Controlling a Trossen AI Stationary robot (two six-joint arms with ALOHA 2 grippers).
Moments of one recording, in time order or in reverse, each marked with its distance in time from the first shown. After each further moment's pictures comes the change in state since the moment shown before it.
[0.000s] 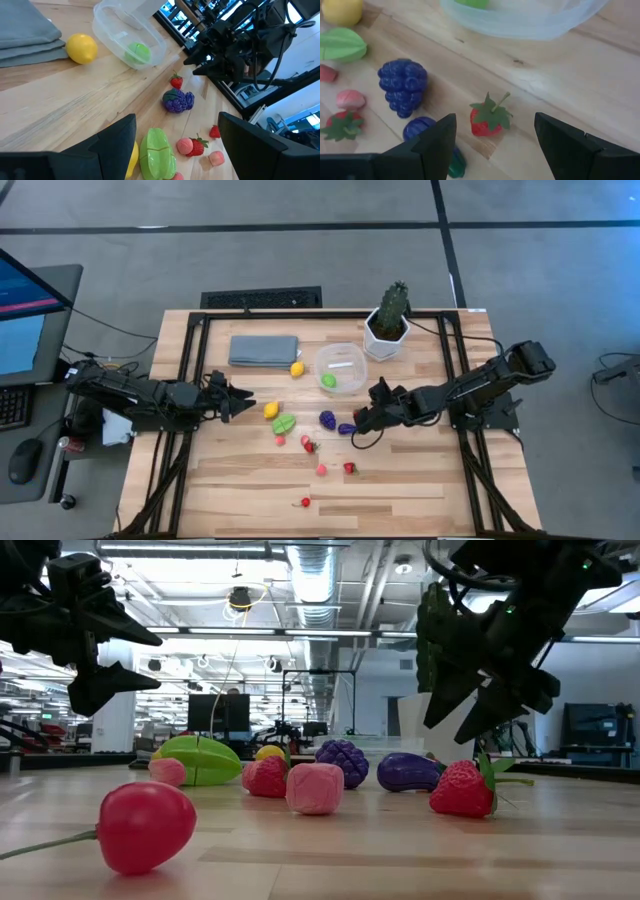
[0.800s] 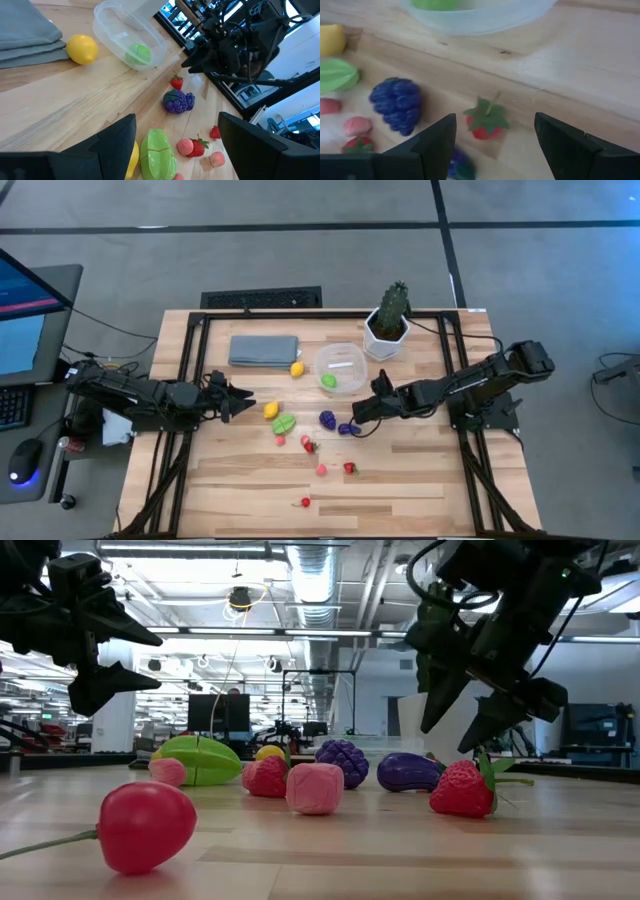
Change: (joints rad) left arm 0.000 0.000 0.000 0.000 -0.004 0.000; right arm -0.074 0.001 0.000 0.003 -0.112 0.183
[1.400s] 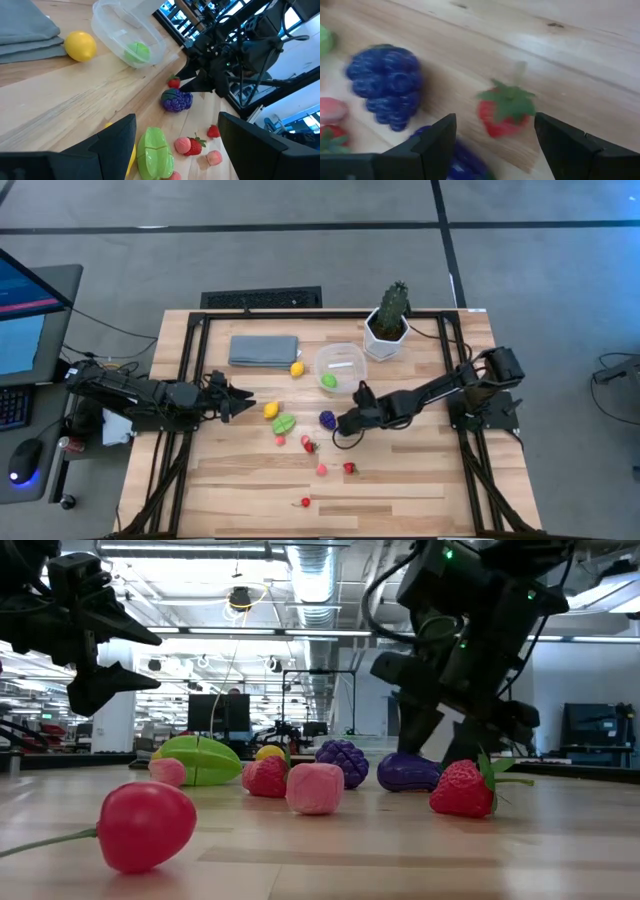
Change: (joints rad) left arm 0.000 0.000 0.000 0.004 0.011 -0.014; right arm 0.013 0.249 0.136 0.025 -0.030 -0.072
